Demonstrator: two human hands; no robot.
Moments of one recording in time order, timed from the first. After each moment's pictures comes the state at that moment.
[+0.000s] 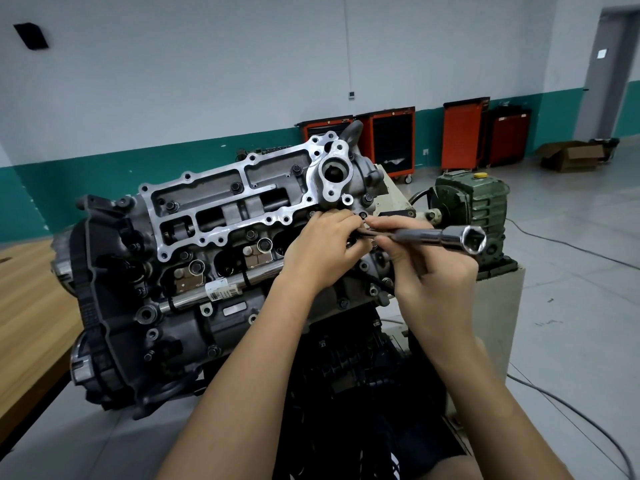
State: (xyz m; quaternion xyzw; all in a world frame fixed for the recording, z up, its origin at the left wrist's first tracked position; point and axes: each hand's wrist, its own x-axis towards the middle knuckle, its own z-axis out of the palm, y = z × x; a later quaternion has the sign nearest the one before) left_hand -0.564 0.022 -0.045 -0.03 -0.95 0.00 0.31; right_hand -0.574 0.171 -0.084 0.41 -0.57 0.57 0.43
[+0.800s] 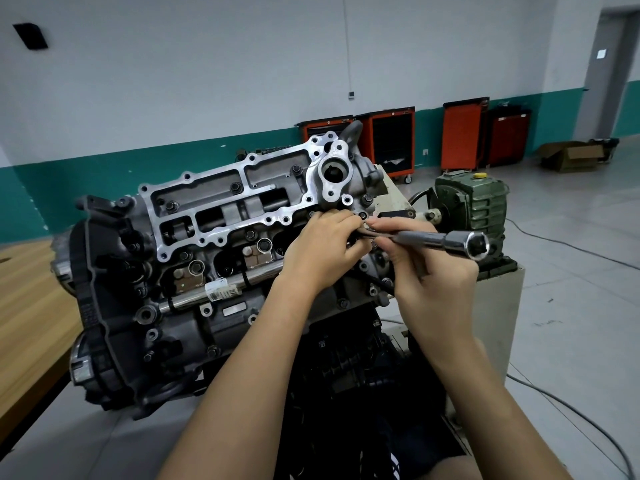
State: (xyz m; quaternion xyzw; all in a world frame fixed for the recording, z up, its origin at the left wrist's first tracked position) left_hand -0.564 0.021 -0.045 -0.03 -0.95 0.01 0.31; right_hand -0.574 0.172 -0.085 0.41 -0.57 0.57 0.43
